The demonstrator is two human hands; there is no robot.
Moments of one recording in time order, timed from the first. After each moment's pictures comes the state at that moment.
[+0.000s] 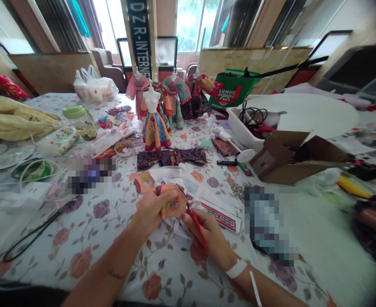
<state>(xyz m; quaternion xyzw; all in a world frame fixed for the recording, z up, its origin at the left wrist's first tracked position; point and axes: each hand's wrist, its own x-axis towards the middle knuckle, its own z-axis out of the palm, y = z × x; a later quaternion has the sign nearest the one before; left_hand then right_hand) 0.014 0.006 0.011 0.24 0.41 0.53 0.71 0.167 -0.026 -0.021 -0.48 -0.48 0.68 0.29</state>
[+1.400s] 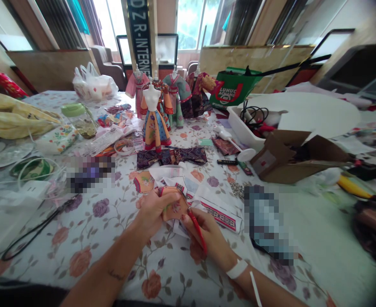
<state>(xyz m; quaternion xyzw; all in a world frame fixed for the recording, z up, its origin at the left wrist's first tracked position) 0.019 0.002 0.015 0.27 0.42 0.50 0.71 0.167 -0.026 -0.017 -0.47 -0.48 0.69 0.27</state>
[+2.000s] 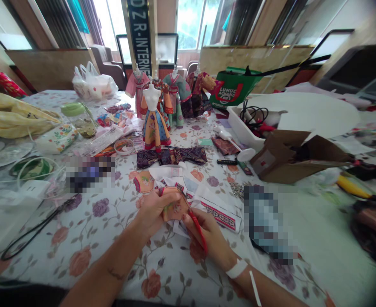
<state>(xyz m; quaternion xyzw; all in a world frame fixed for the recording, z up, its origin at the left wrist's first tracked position) 0.018 0.003 0.014 0.24 0.41 0.50 0.72 0.167 -0.027 -0.021 -0.47 -0.47 0.70 0.27</state>
